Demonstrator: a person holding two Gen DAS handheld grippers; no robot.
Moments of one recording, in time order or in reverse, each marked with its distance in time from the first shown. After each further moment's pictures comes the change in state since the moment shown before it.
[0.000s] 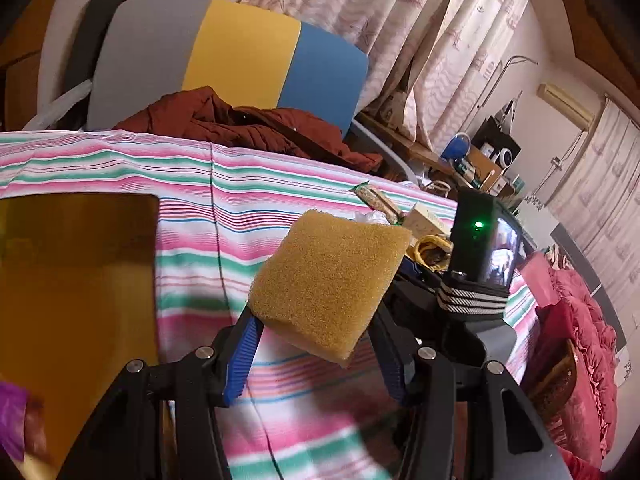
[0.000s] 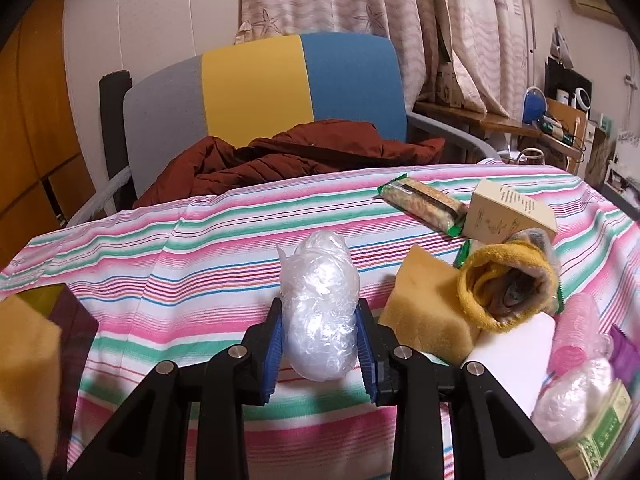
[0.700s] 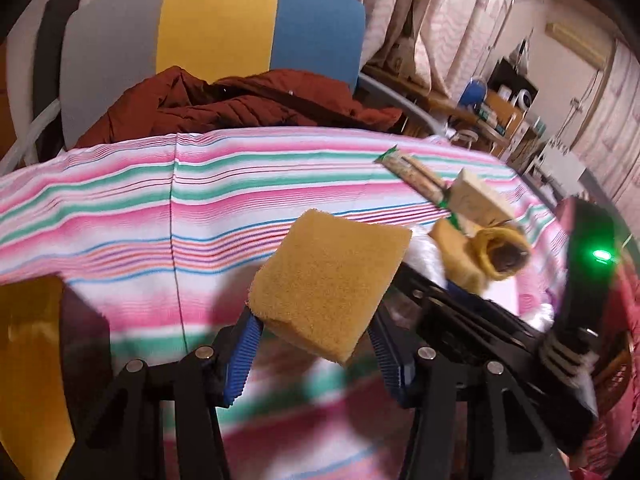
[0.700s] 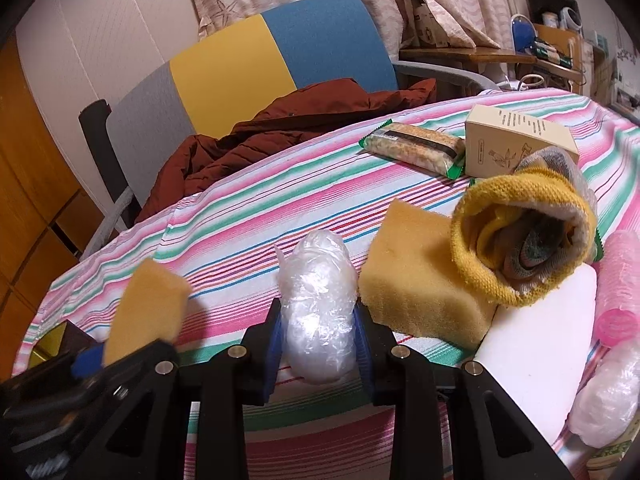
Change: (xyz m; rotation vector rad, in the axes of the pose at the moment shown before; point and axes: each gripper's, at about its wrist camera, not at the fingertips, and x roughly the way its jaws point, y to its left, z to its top) left arm 0.108 -0.008 0.046 0.125 0.147 0.100; right arm 0.034 -0.038 -0.002 0.205 0.121 0.110
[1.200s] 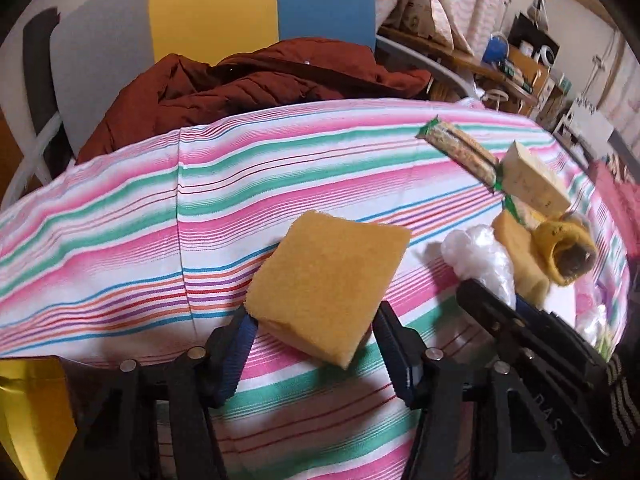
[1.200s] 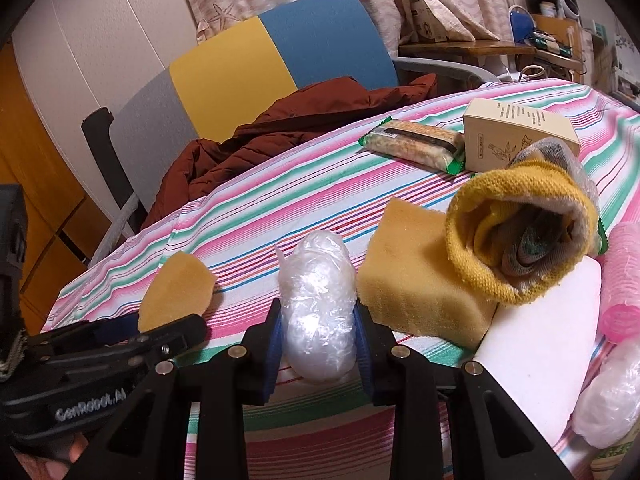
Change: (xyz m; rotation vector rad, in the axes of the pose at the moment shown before) left arm 0.050 0.009 0.035 0.084 0.142 0.141; right arm -0.001 -0.006 0.000 0.037 0.002 0.041
